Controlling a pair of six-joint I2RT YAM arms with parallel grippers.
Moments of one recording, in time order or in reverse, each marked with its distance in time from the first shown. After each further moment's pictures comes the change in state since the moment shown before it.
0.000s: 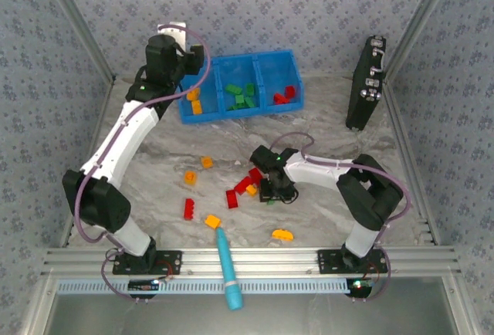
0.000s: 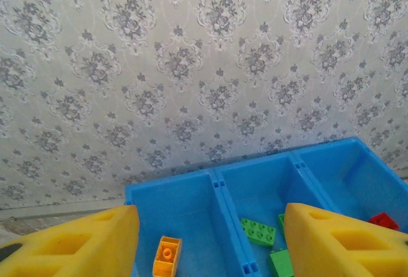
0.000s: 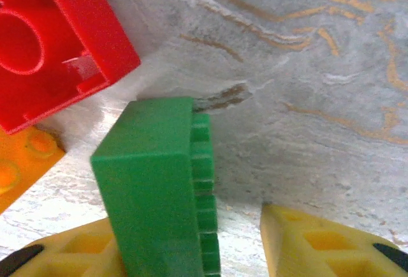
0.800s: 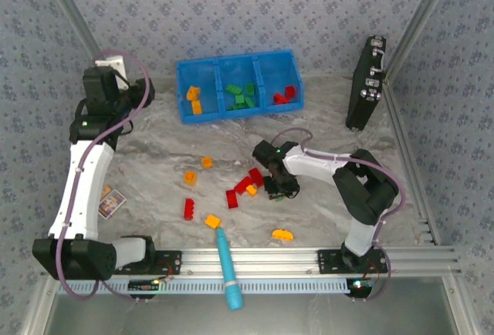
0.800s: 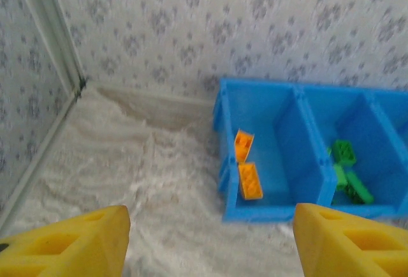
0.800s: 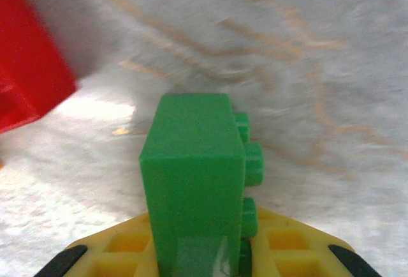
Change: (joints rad) left arm 0.321 -0.396 -0.308 -0.331 0.186 -0.114; right arm -0.069 0.040 0.060 -0.109 0.048 -0.146
